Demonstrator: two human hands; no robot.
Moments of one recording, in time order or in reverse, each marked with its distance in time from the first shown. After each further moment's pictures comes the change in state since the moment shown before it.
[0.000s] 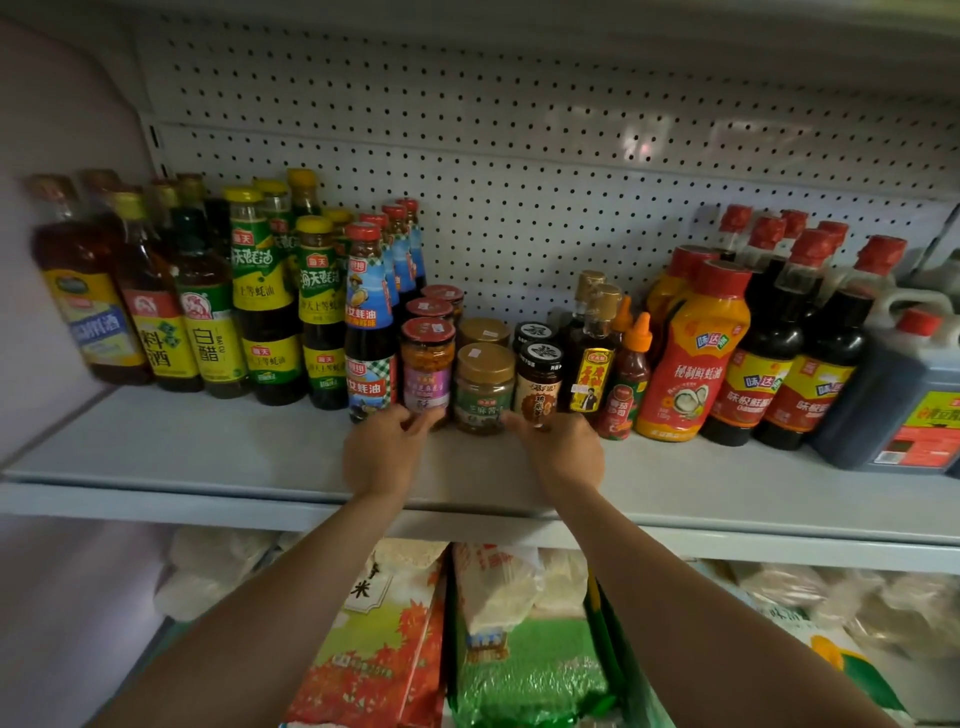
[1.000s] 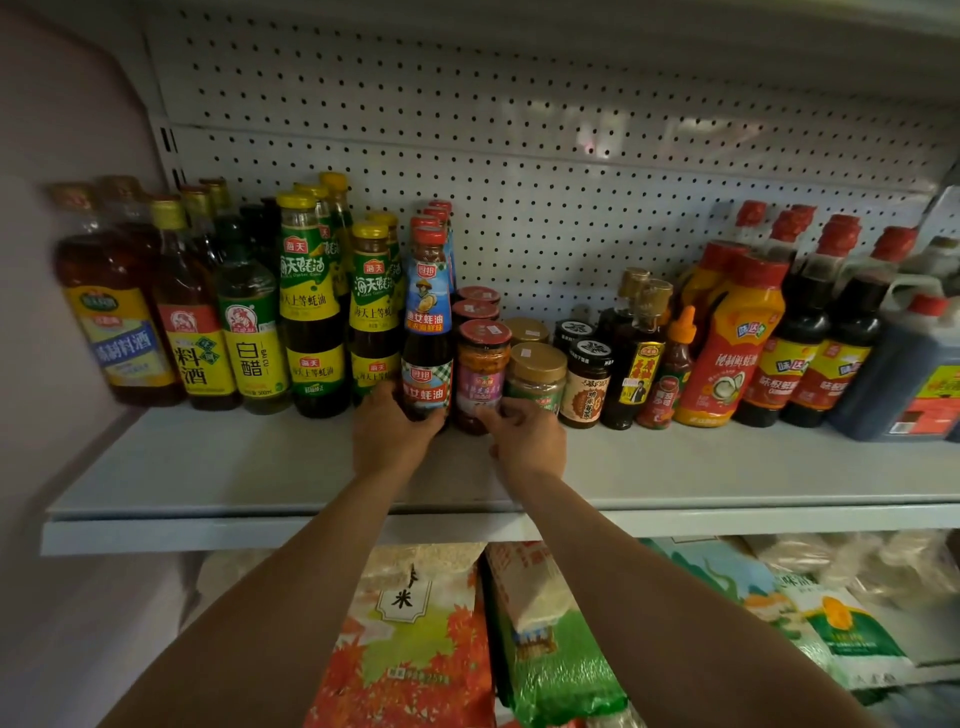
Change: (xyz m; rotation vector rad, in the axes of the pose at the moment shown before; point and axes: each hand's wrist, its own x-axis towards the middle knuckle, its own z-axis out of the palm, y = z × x) left_hand 0.059 -0.058 -0.031 -0.220 -0.141 -0.067; right_hand -0.052 -0.086 0.067 0.317 -0.021 -0.027
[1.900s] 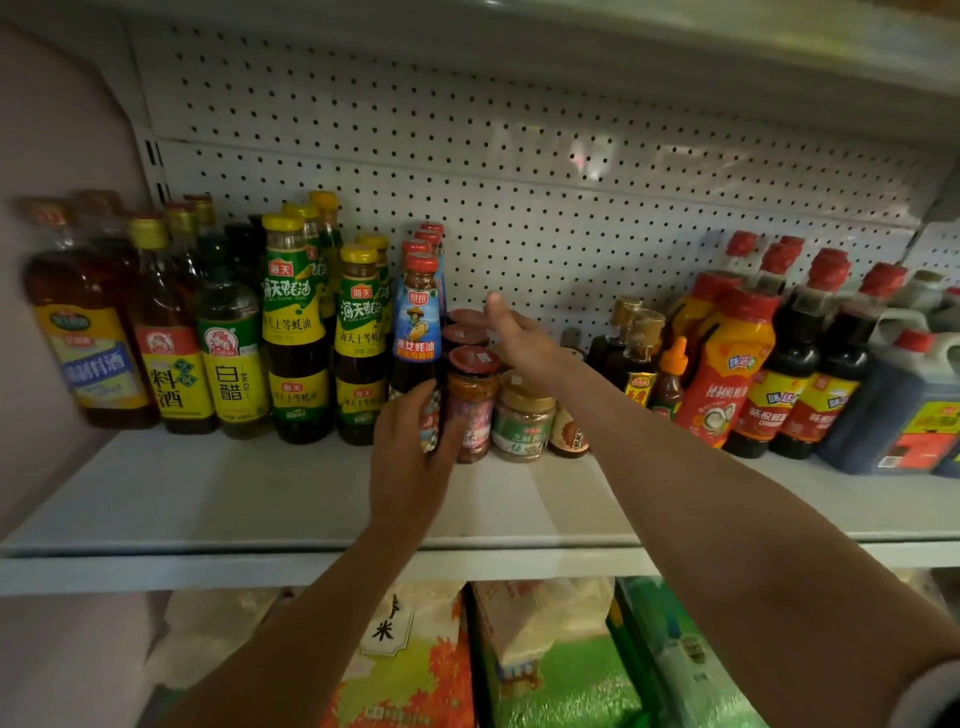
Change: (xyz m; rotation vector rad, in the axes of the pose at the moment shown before) left_hand -0.032 0.025 0.013 -0.178 0.120 0.426; right_hand 0.088 -0.105 -0.059 -0.040 -0.418 -0.206
